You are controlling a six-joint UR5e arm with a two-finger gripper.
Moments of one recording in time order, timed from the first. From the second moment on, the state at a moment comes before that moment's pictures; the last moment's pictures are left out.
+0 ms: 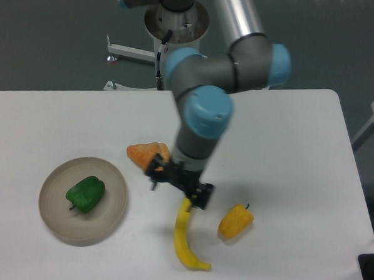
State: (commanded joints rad) arm 2.02 -2.07 -1.31 -1.17 1.33 0.55
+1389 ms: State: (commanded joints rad) arm 1.82 -2.14 -1.36 -1.14 1.43 0.55
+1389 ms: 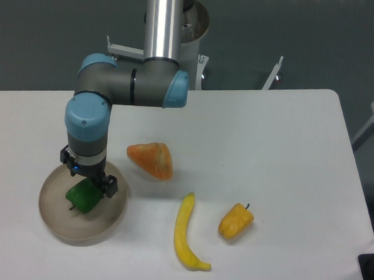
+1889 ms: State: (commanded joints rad) arm 1.81 -2.15 -1.36 -1.13 1.43 0.54
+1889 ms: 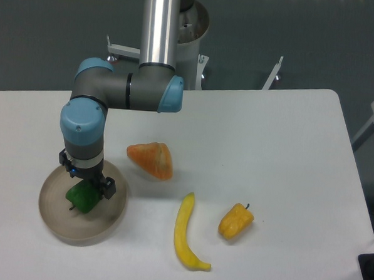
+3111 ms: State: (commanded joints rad) arm 1.80 -2.17 -1.36 -1.12 1.43 0.54
